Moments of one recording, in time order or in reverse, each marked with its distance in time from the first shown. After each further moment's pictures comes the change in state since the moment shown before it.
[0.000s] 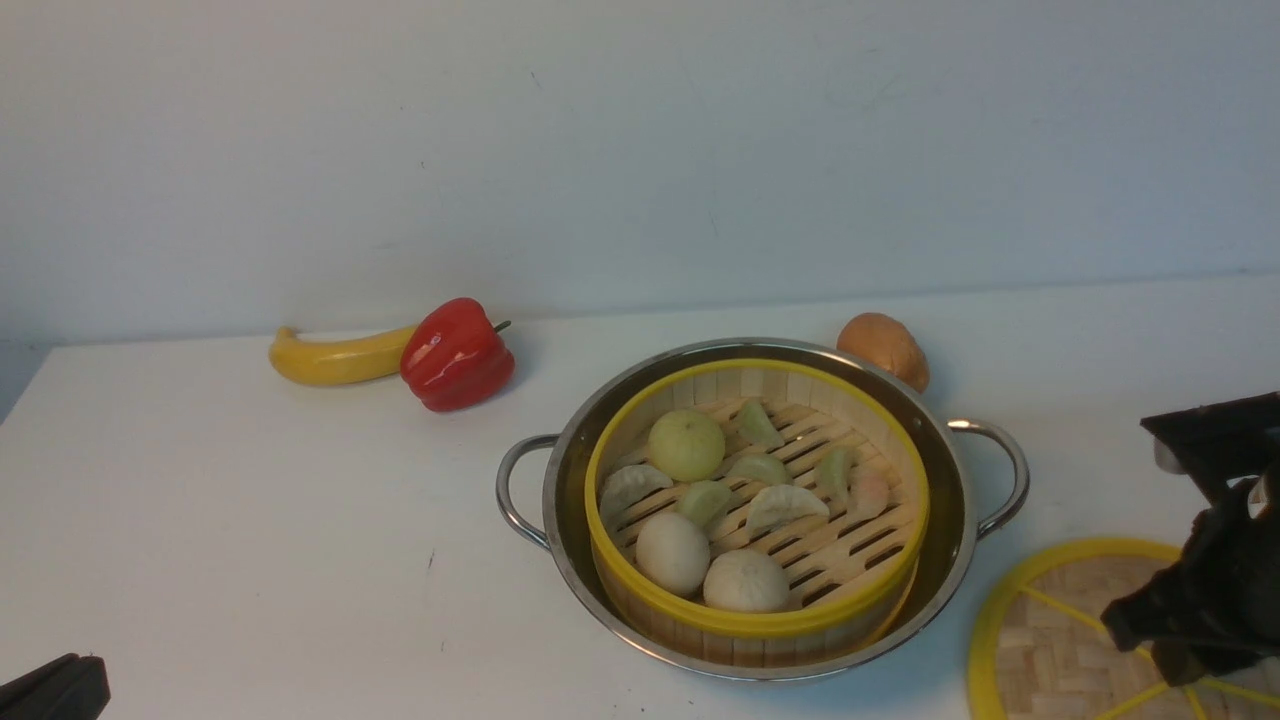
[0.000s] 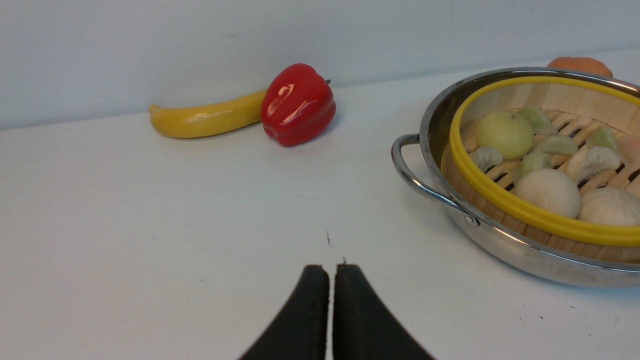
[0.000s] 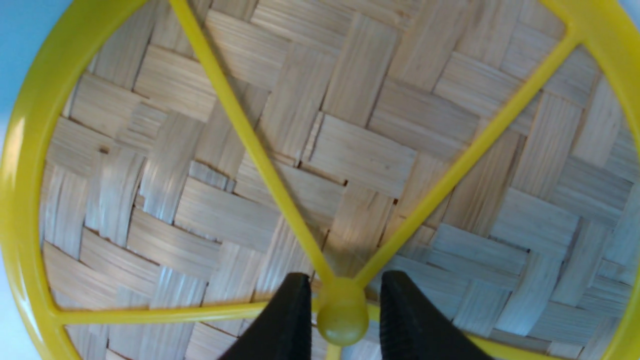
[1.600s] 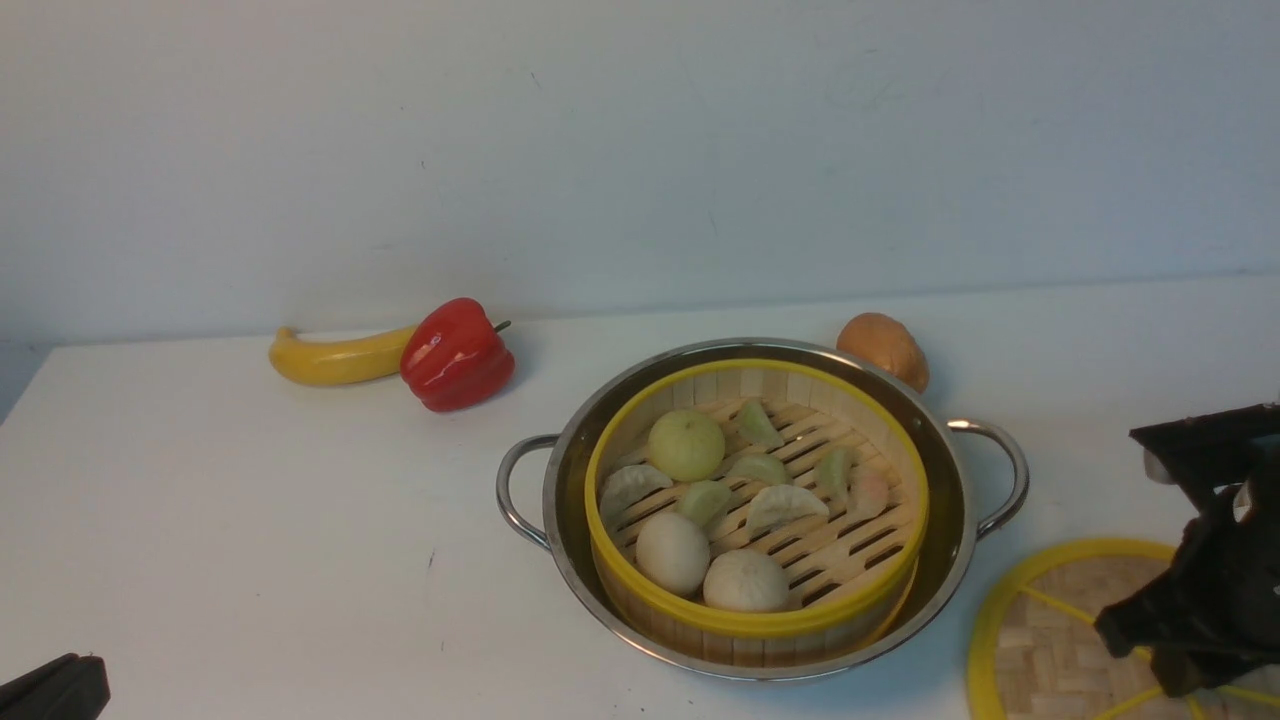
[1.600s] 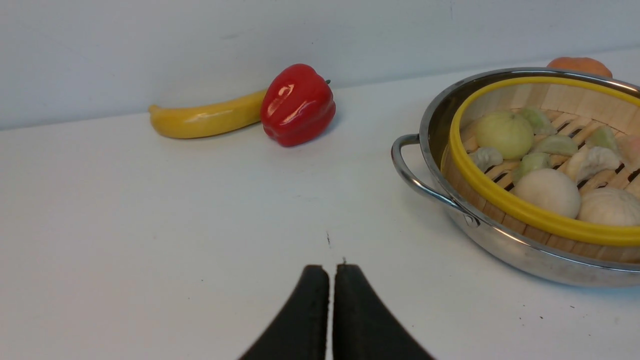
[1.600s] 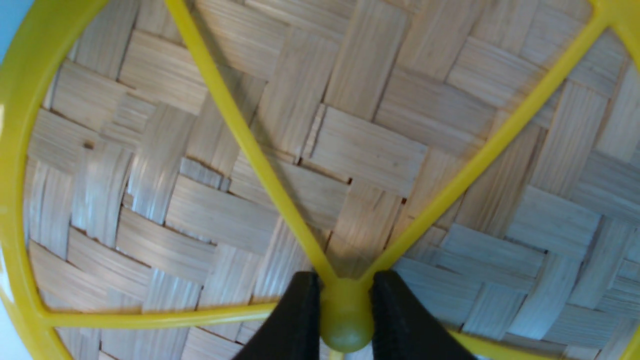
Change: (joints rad) right arm 0.000 0.047 -0.012 0.005 0.019 0.000; left arm 0.000 0.000 0.000 0.000 0.000 0.000
